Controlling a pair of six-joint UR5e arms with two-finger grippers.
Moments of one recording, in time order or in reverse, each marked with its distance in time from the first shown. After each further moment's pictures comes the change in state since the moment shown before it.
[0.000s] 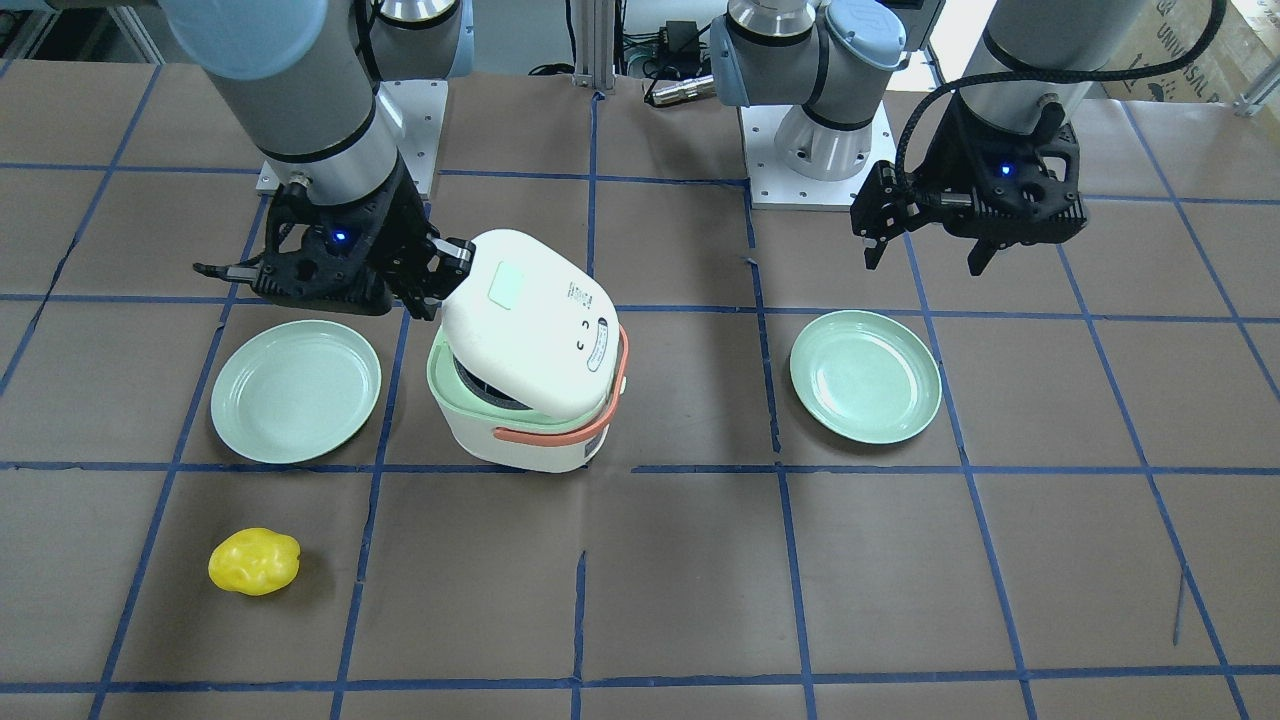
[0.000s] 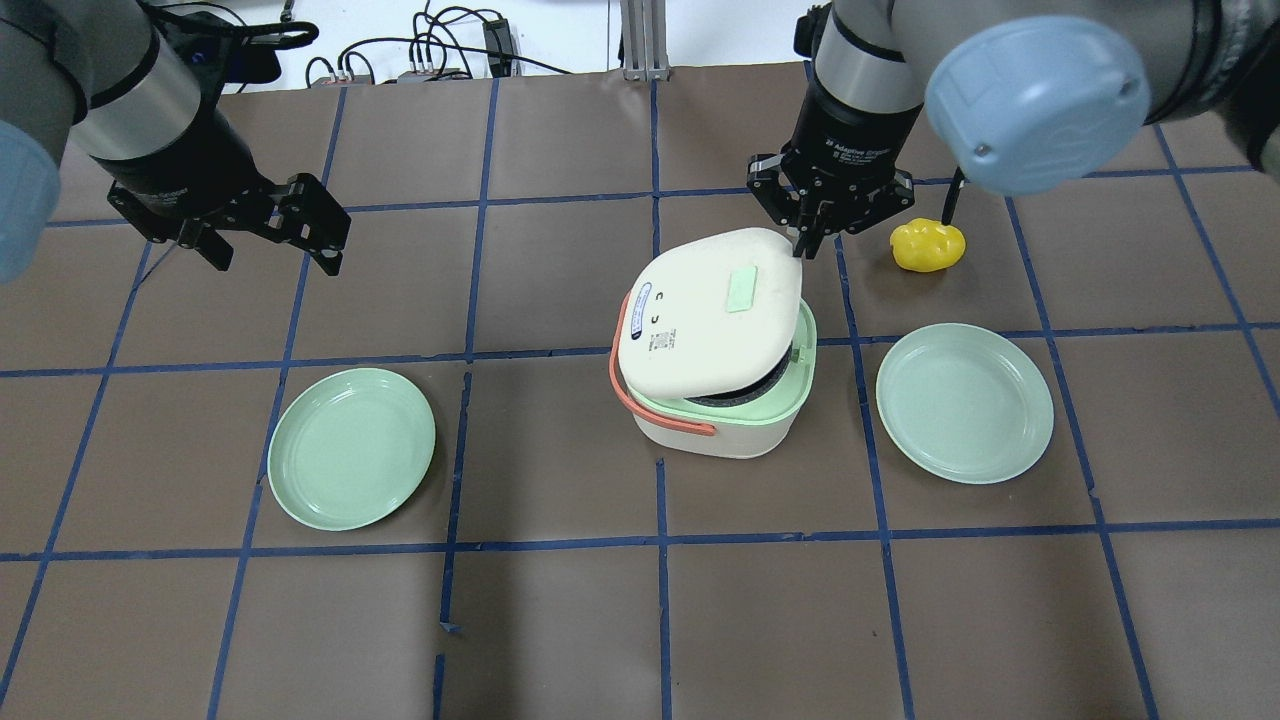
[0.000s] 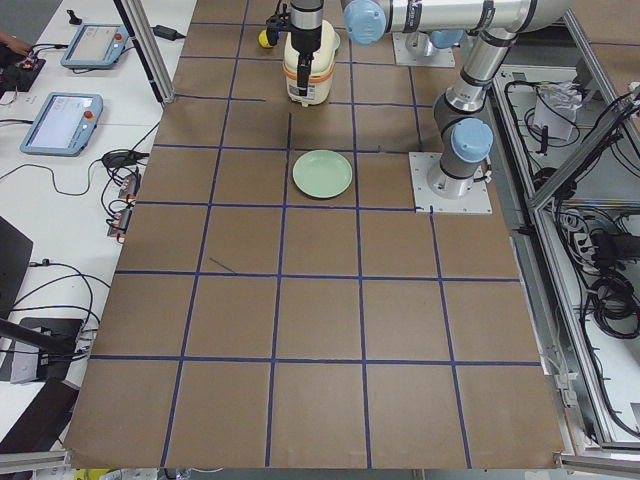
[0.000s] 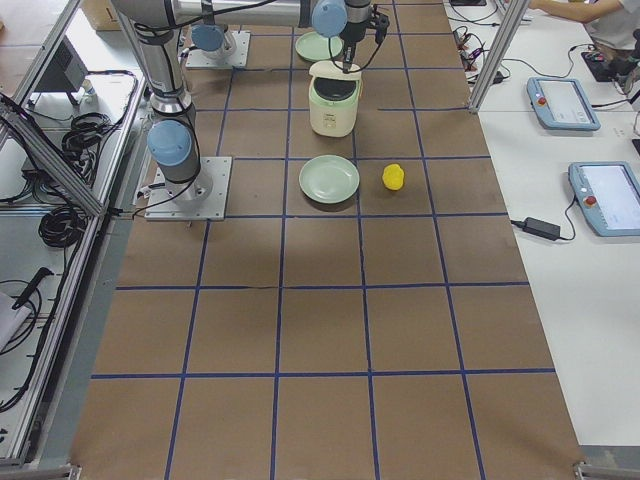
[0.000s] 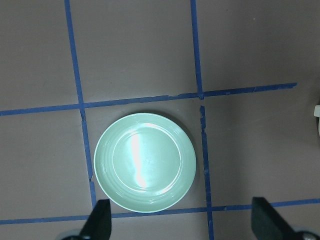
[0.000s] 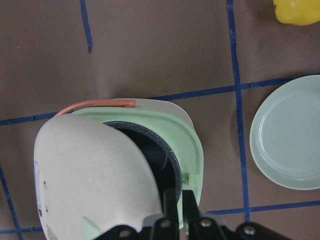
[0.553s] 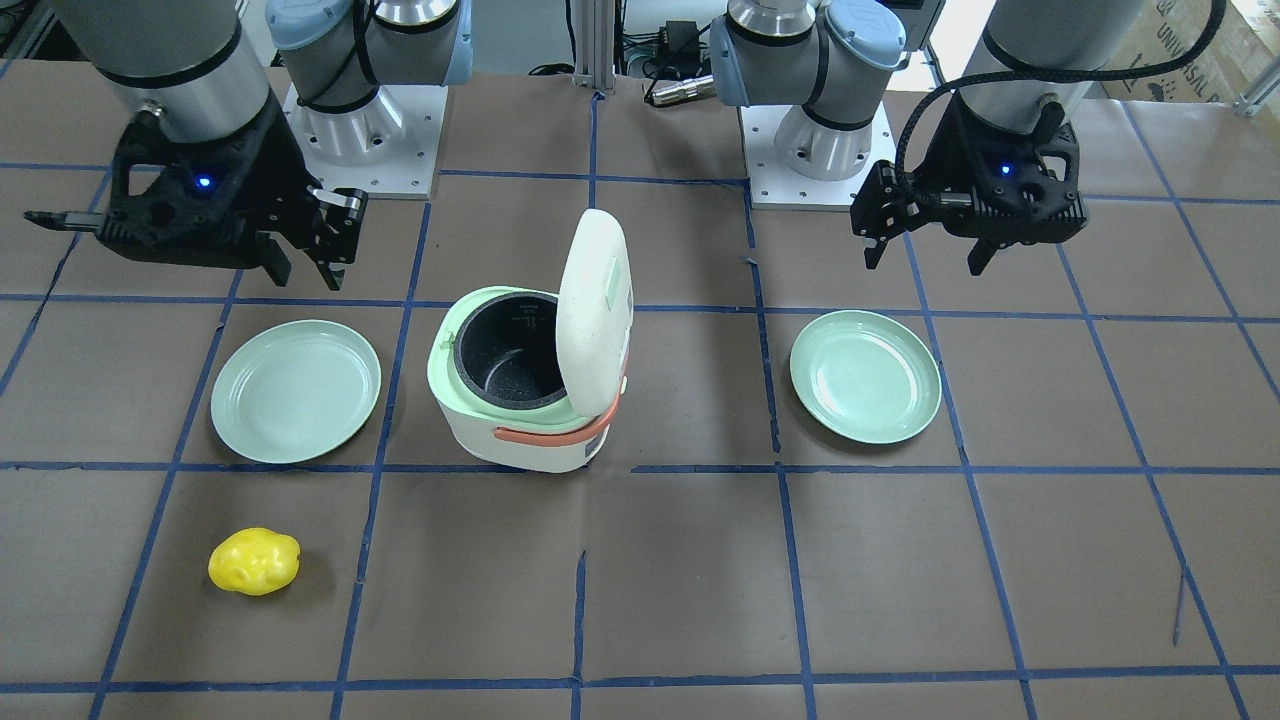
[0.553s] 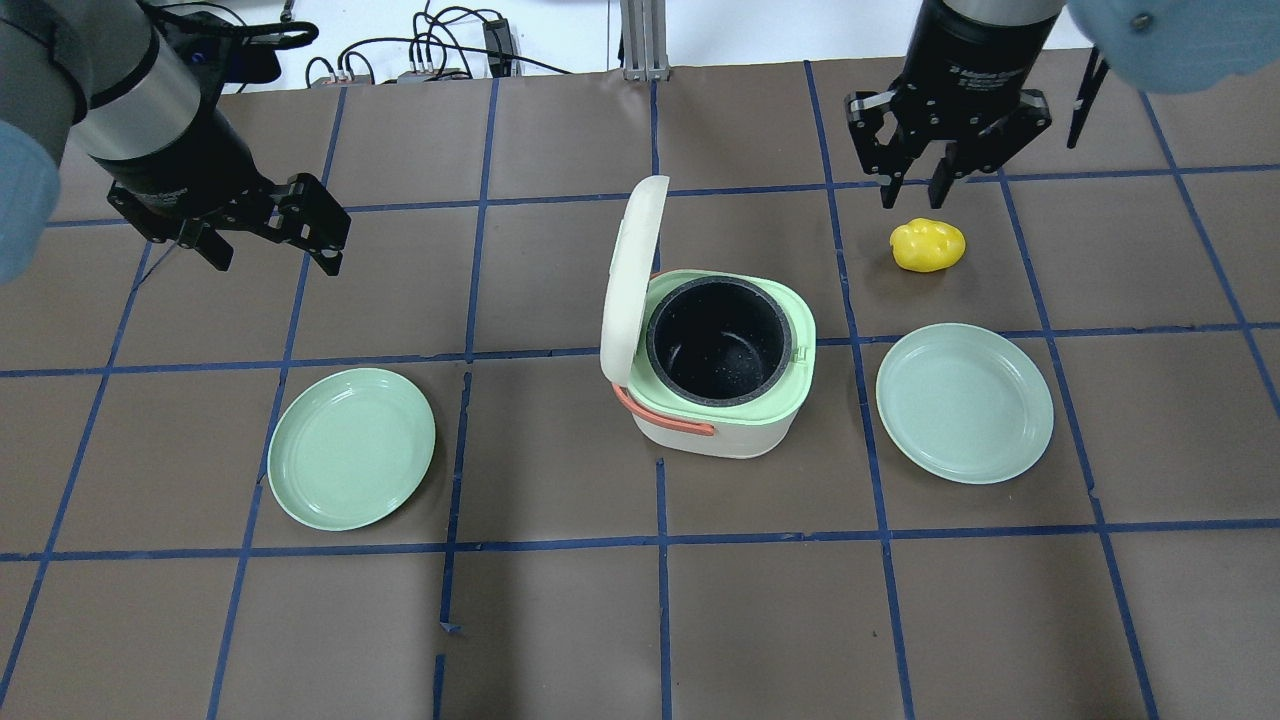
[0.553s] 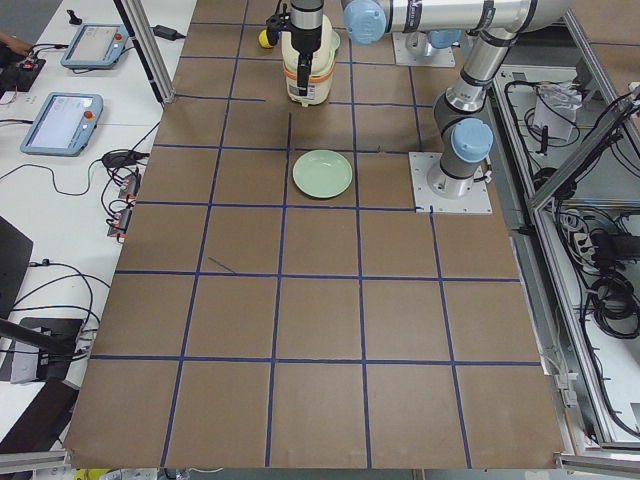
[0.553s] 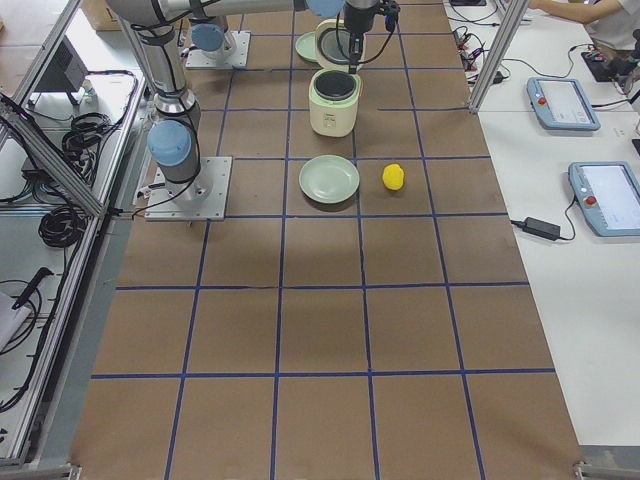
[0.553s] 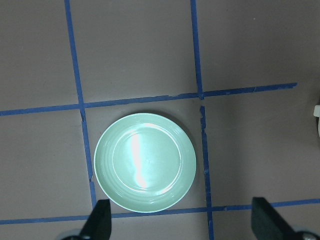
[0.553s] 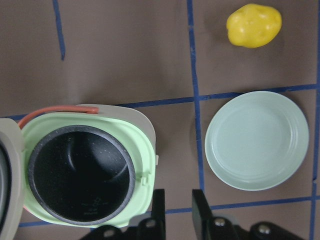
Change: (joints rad) left arm 0.000 0.000 0.000 0.000 0.000 0.000; right arm -0.104 -0.047 -0.069 0.107 -0.093 -0.194
